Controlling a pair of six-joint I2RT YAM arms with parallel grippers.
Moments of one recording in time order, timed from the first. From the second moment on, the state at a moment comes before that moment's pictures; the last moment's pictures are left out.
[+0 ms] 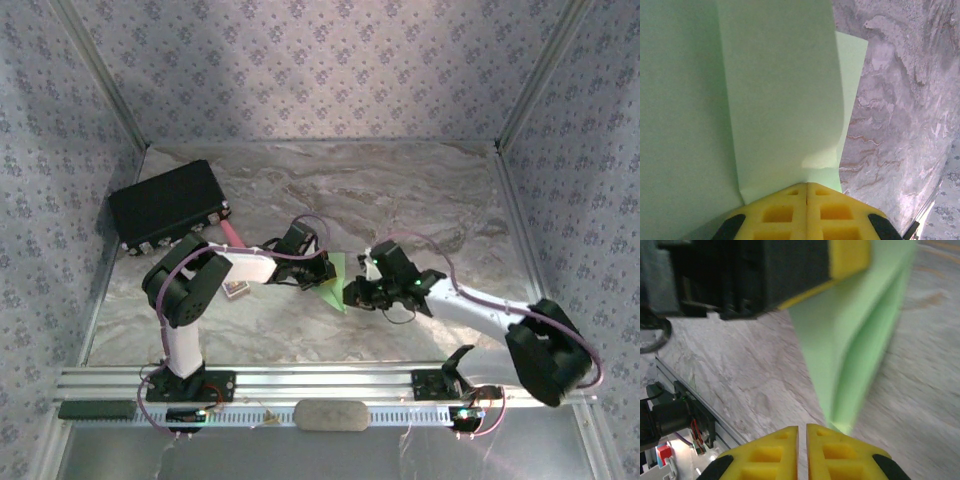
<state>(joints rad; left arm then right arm) -0.75 1.87 0.91 0.08 0.42 -1.06 0.70 1.29 0.59 -0.18 -0.46 0.79</state>
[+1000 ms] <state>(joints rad) -0.75 1.87 0.91 0.08 0.42 -1.06 0.77 1.25 0.45 -0.18 -0.38 0.82</state>
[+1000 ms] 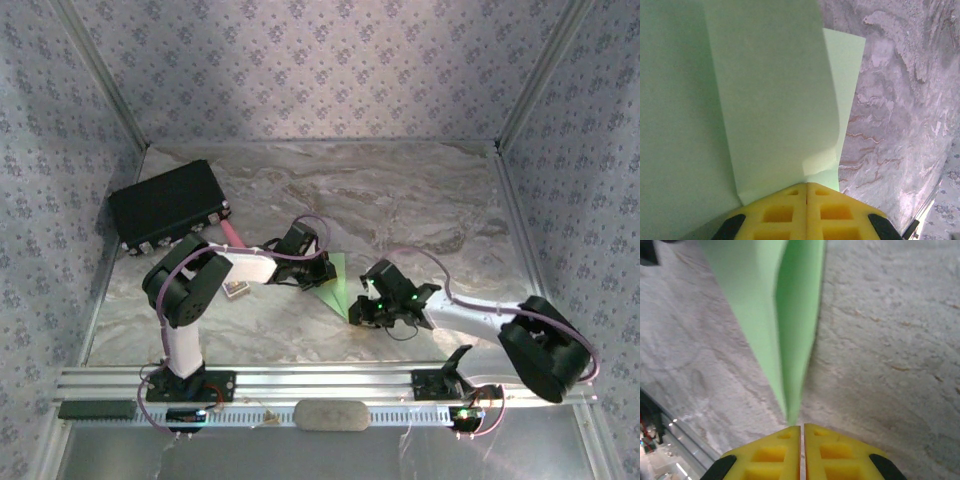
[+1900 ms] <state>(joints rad) -0.76 1.87 0.90 0.09 0.42 -1.06 0.74 1.42 0.39 0.13 -0.49 0.84</state>
